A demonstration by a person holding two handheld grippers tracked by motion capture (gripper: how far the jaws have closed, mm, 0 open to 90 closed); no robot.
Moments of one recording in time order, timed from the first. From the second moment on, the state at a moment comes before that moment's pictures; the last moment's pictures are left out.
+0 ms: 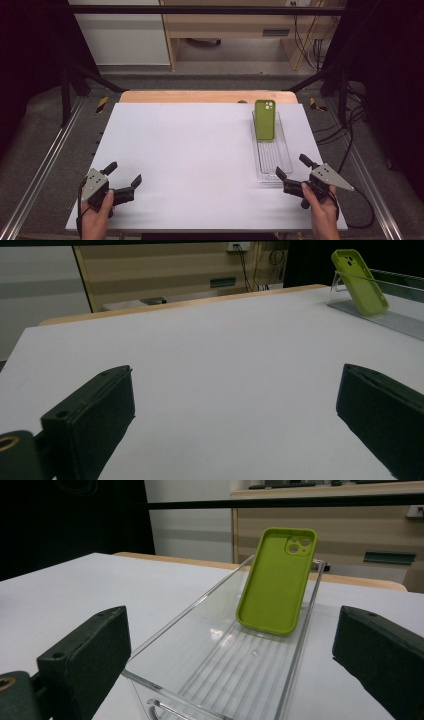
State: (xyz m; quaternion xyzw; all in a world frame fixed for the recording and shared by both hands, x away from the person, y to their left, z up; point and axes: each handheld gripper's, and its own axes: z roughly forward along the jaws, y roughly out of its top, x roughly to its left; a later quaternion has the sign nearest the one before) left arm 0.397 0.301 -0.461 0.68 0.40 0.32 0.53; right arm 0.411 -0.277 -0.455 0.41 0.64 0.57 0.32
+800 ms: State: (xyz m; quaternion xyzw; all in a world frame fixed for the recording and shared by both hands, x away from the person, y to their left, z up) left arm 0.379 0.301 -0.464 0.66 0.39 0.30 0.57; right arm 0.409 -0.276 -0.467 0.36 0.67 0.57 0.32
